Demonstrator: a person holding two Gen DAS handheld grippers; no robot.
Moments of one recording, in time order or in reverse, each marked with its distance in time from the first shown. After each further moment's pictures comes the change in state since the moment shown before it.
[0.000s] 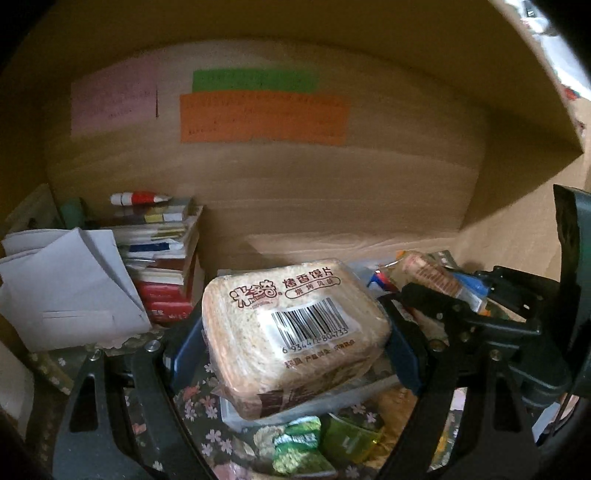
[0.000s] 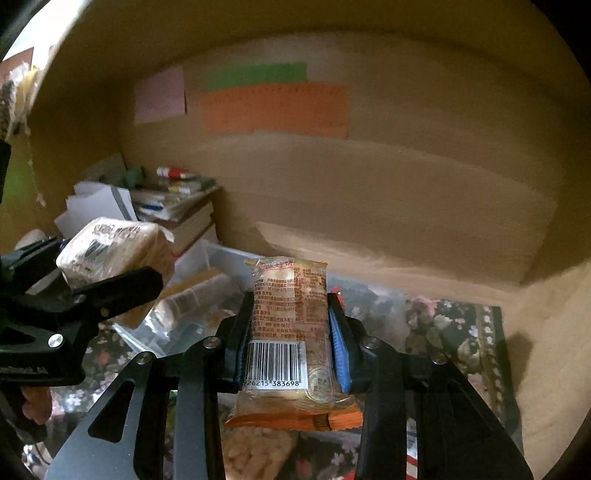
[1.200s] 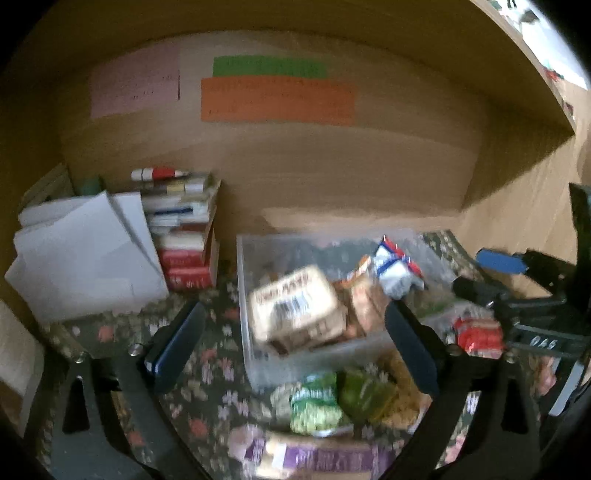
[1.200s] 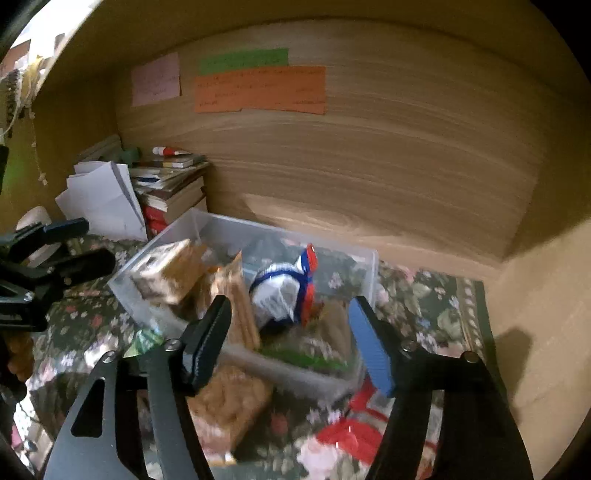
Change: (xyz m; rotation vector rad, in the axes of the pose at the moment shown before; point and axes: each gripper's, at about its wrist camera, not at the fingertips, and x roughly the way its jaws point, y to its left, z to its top) left arm -0.027 0.009 -0.033 0.007 0.035 0.016; right arm -0.038 -0.017 -0.029 0.003 0.053 -0.023
